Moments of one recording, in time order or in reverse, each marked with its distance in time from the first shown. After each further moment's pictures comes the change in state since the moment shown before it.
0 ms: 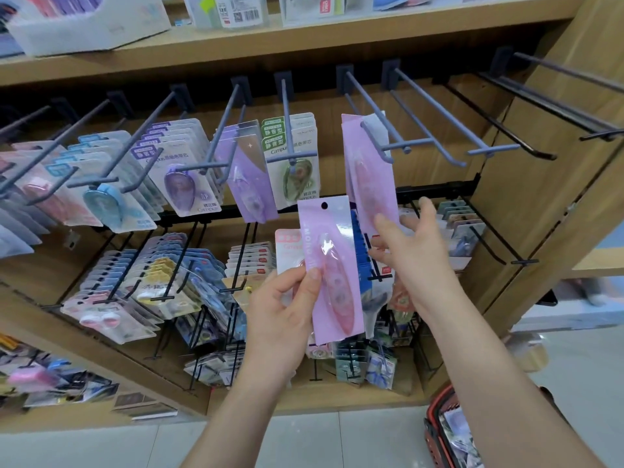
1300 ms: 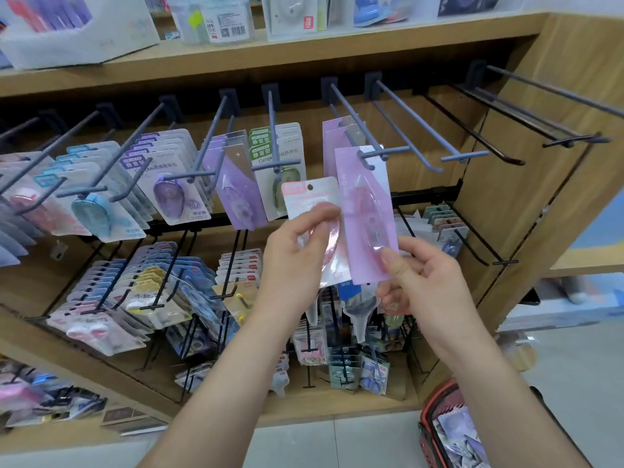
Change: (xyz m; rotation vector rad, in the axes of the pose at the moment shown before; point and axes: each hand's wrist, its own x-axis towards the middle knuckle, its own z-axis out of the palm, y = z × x) left_hand 0.040 0.048 0.031 -0.041 -0.096 0.091; right_hand -0.042 0.007 -0.031 0.138 -0.114 -0.057
